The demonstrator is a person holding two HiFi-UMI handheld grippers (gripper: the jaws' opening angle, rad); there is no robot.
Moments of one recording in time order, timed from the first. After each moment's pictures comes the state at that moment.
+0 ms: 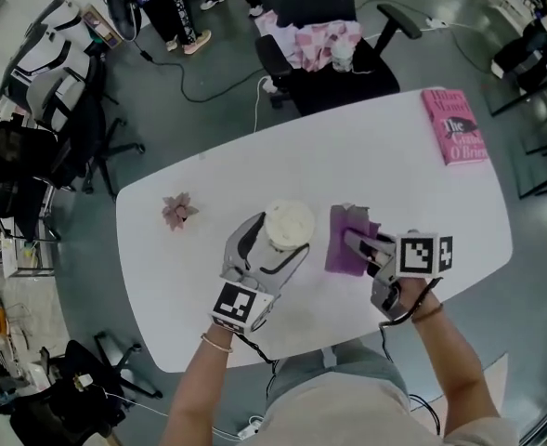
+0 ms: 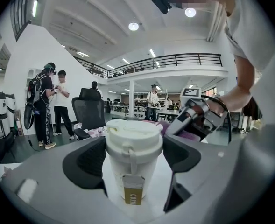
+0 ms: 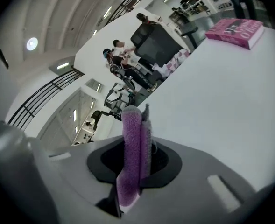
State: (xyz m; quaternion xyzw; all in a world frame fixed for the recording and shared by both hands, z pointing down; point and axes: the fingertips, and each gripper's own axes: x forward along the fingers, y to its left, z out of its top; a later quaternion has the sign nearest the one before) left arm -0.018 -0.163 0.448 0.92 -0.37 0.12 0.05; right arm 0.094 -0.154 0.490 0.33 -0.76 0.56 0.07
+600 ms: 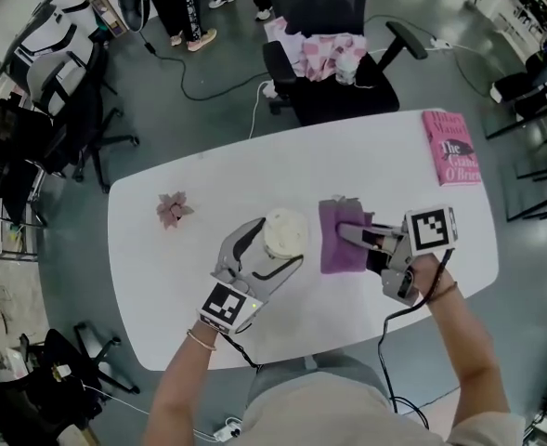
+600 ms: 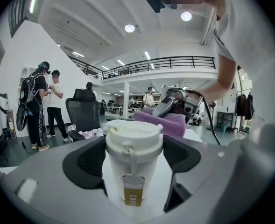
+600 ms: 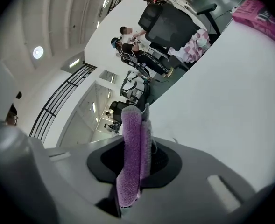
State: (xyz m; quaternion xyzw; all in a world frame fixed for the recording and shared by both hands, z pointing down) left arm -0.018 -0.162 0.445 0.93 -0.34 0.10 0.05; right arm 0.084 -0.186 0.443 0.19 -0.79 0.58 0.09
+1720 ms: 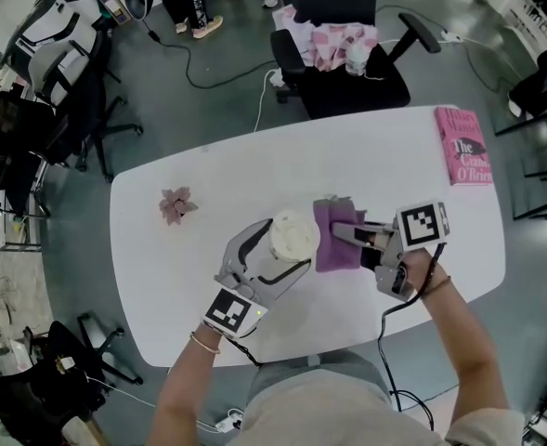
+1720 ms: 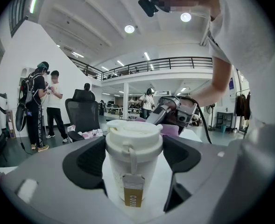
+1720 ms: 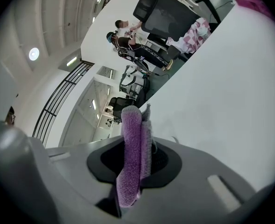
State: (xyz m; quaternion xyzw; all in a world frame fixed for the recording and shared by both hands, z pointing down) left arm -0.020 -0.161 0.446 0.93 -0.34 0.10 0.08; right arm 0.054 -0.194 0.474 0.17 -0.76 0.61 0.11
